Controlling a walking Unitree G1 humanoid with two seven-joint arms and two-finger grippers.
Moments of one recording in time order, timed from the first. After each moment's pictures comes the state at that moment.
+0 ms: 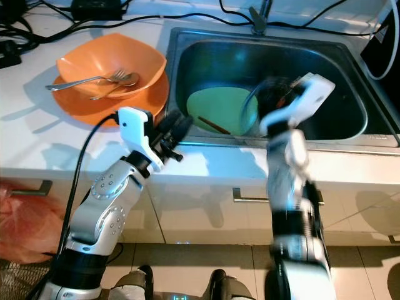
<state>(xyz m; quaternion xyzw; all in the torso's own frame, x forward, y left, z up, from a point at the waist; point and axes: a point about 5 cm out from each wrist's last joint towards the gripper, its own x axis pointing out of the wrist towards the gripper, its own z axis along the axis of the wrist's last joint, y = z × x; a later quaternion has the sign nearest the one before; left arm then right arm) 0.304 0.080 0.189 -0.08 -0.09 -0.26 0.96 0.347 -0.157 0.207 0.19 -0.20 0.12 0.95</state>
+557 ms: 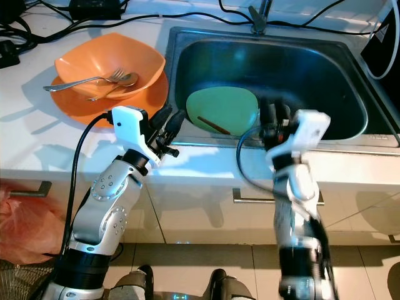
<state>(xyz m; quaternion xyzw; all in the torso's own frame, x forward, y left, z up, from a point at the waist) 0.304 0.081 0.189 -0.07 -0.12 -0.23 0.96 0.312 -0.170 0.169 0.12 -0.18 0.08 0.97</state>
